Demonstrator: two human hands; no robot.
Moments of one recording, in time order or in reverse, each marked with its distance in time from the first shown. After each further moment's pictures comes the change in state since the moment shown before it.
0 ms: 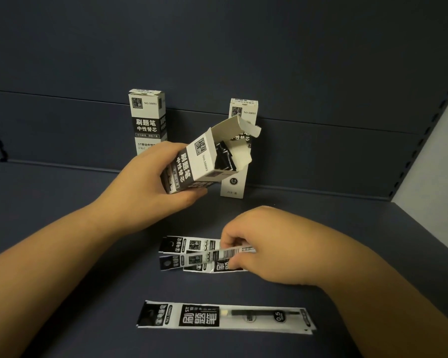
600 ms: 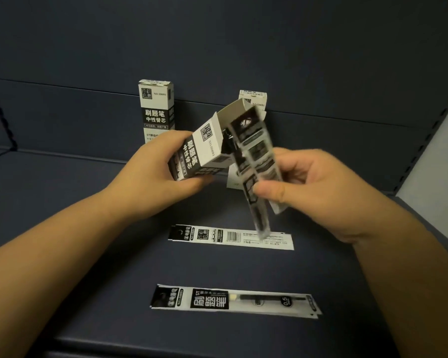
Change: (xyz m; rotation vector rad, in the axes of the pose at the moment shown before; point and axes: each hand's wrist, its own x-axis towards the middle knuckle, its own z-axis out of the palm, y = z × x) left_hand -0.001 0.003 -0.003 -0.052 0.021 -0.031; right_hand -0.012 0.026 -0.024 0.801 0.402 -0.199
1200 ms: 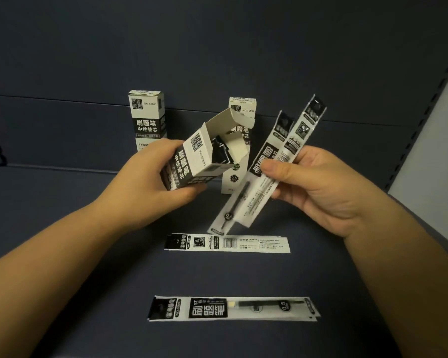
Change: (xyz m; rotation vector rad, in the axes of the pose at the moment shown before) left_hand 0.000 0.001 -0.004 0.027 -0.029 0.009; right_hand 0.004 -0.004 -0.004 0.503 0.200 0.210
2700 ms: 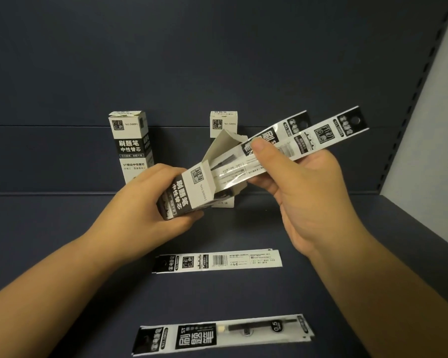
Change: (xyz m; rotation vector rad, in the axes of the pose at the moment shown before) left_hand -0.001 0.003 0.012 0.095 -0.032 0.115; right_hand -0.004 0.003 0.028 0.135 0.379 -0.337
